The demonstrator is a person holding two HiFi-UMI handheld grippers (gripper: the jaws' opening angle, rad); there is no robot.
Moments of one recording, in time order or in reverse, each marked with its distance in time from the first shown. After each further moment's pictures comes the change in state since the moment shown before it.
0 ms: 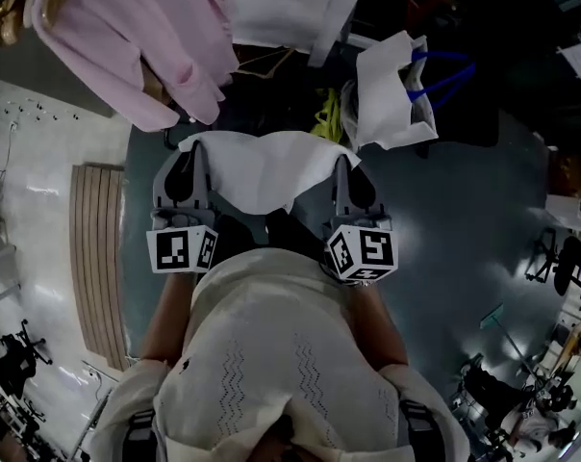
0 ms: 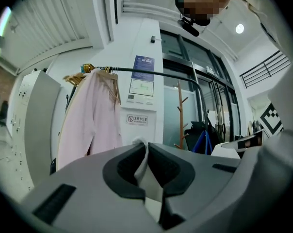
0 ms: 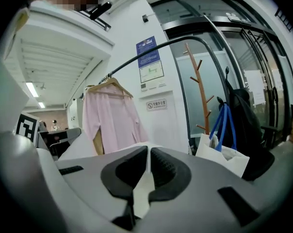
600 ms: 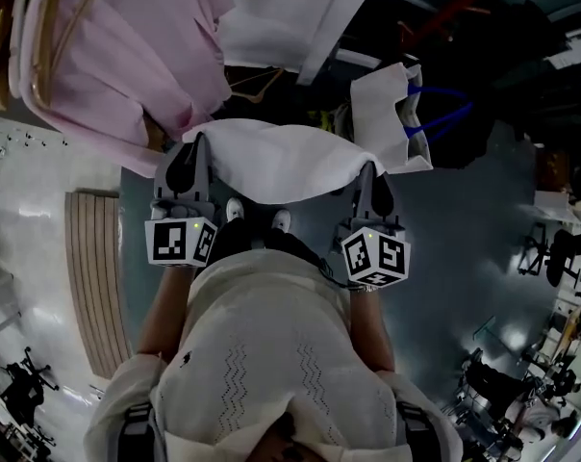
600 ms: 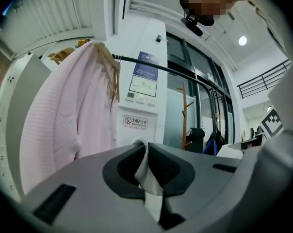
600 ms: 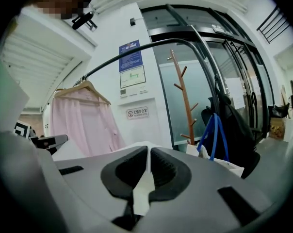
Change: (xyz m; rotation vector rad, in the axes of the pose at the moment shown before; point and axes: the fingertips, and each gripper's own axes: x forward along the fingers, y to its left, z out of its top) left arm 0.109 0.053 0.028 -0.061 -0.015 -0.099; right arm 0.064 -0.040 0.054 0.079 -0.077 -0.241
